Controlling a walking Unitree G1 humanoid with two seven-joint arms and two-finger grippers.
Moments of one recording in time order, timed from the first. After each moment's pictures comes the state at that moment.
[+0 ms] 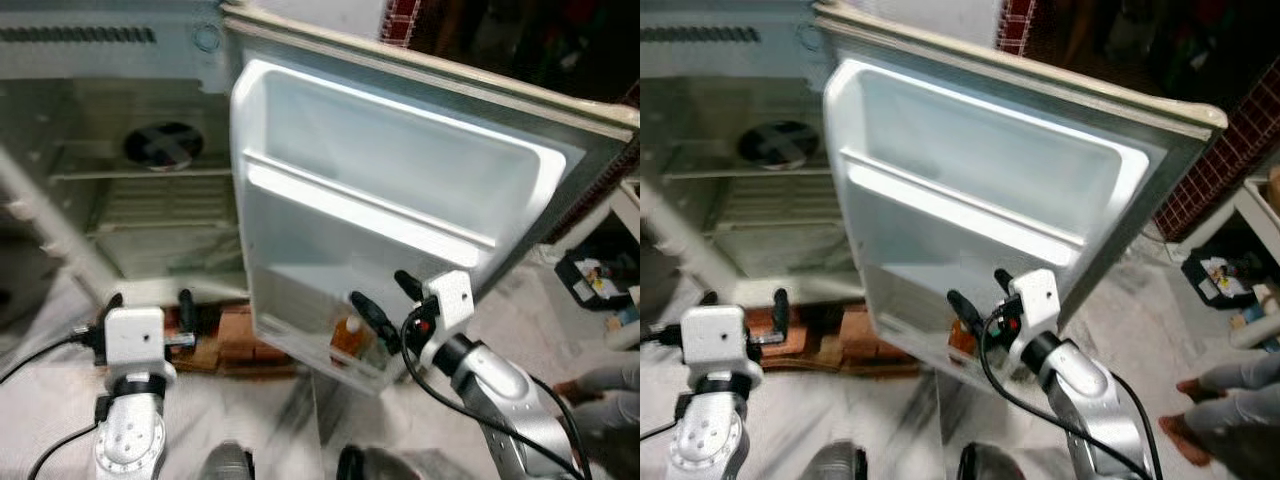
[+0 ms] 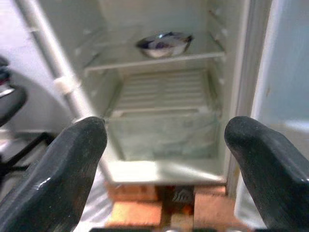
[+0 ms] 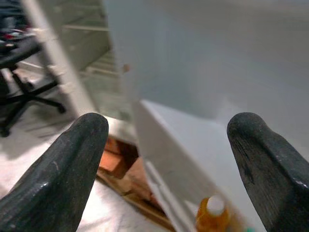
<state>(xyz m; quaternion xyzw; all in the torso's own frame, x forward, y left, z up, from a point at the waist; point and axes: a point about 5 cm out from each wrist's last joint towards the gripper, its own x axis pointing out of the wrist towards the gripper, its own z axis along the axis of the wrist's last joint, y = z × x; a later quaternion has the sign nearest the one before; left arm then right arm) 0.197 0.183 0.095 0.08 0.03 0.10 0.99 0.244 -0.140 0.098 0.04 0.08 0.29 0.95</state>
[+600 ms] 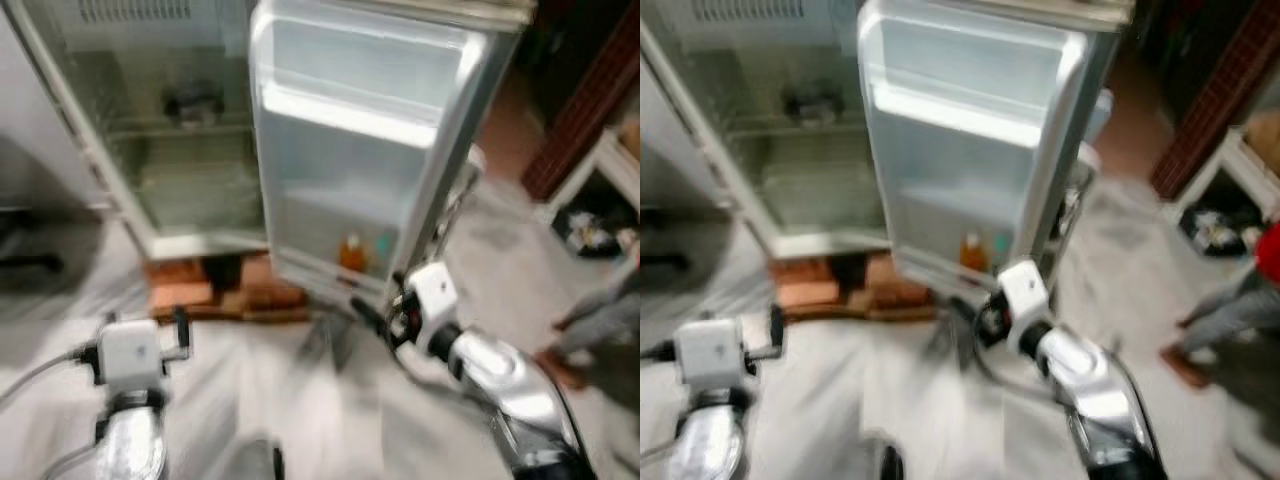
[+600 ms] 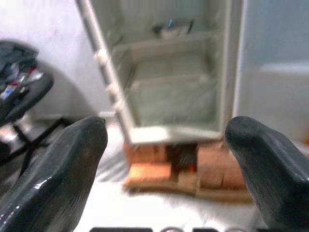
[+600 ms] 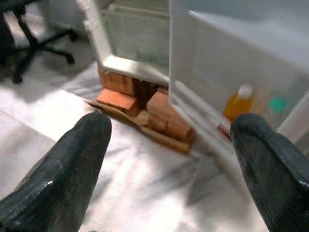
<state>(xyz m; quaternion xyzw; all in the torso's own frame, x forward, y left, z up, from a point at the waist) 0.195 0.186 0.097 0.08 0.03 0.11 0.99 0.260 -0.145 0.074 0.01 0.17 0.27 0.95</state>
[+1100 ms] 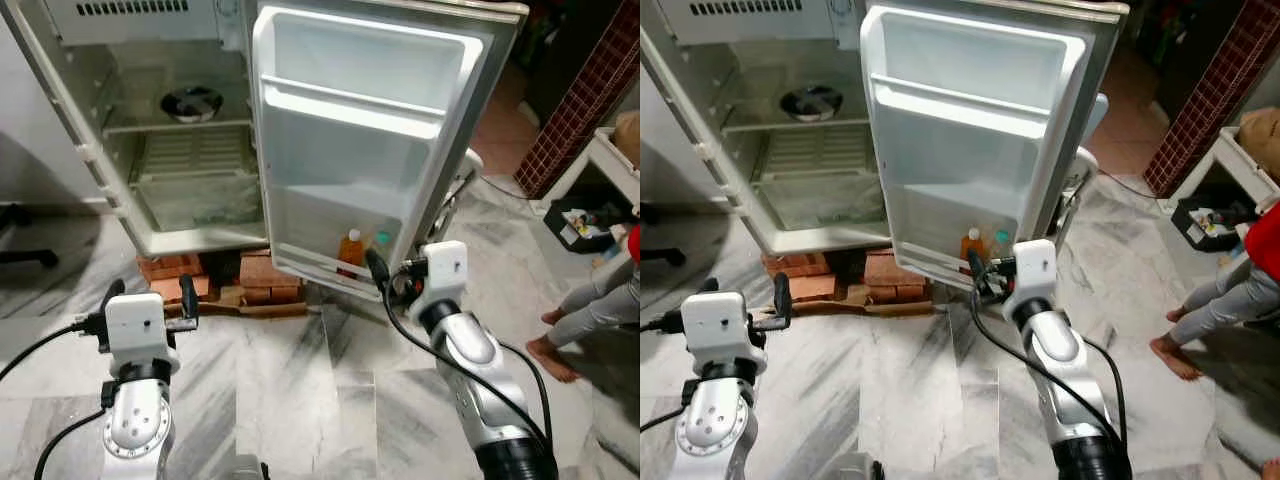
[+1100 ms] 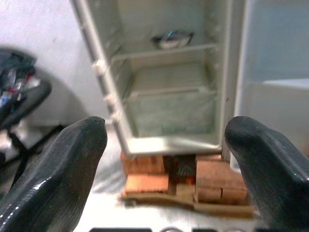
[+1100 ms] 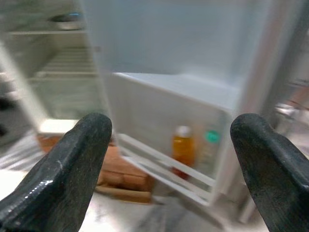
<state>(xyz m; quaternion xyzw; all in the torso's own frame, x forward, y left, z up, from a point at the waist) 0.206 0.188 0.094 0.06 0.02 0.13 0.99 0.281 -0.150 0.088 0.03 0.05 0.09 0.99</state>
